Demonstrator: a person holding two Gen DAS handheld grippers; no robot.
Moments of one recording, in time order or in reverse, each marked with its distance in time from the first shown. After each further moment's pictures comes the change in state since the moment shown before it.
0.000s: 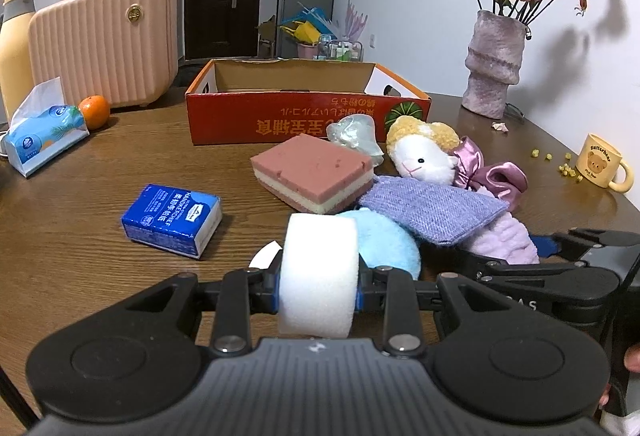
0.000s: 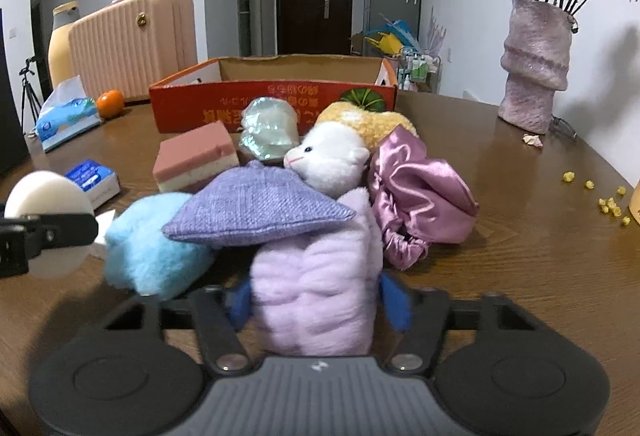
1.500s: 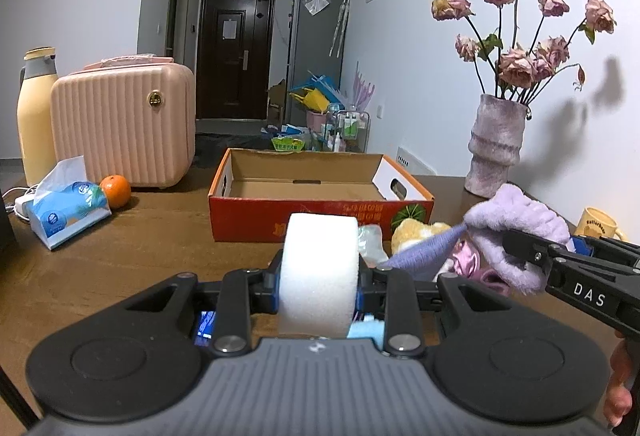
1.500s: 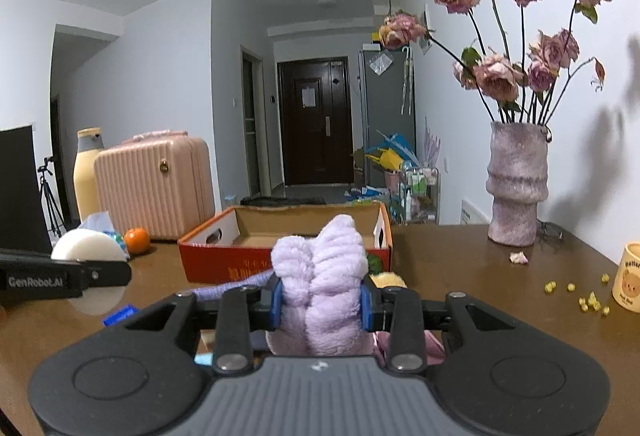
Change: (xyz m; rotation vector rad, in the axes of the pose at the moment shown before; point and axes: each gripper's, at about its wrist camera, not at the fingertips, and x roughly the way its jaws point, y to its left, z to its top) left arm -0.042 0.008 0.052 -0.018 -0.205 0.017; right arm -0.079 -0.004 0.046 0.056 -0.397 0.038
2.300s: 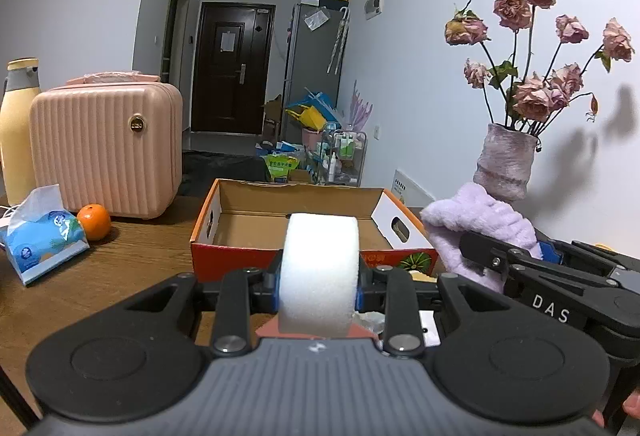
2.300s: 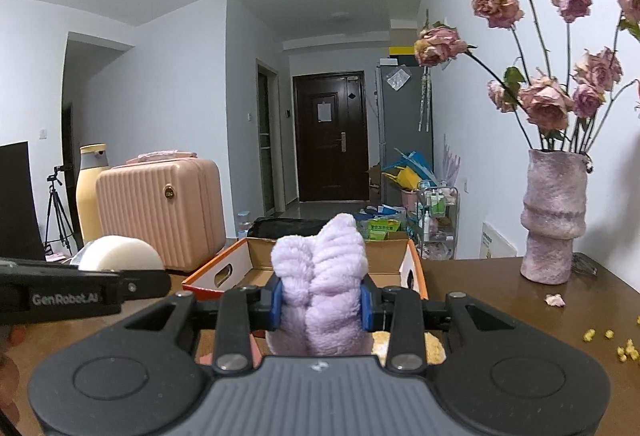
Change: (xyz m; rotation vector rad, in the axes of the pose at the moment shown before) left arm 0.047 0.005 0.039 -0.027 -0.050 -0.024; right arm 0.064 0.016 0.035 -0.021 -0.040 0.047
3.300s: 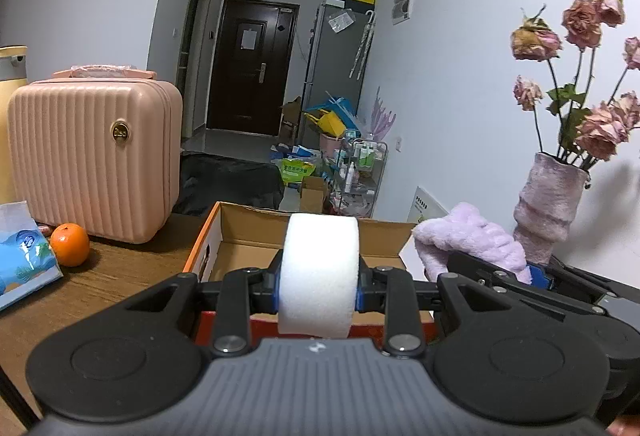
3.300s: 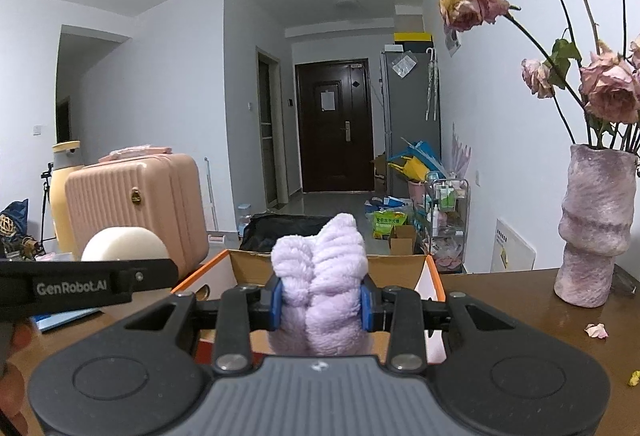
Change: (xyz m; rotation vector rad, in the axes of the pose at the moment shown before) left arm 0.099 0.019 0.041 -0.068 -0.010 0.042; right arm 0.111 -0.015 0.025 0.007 0.037 0.010
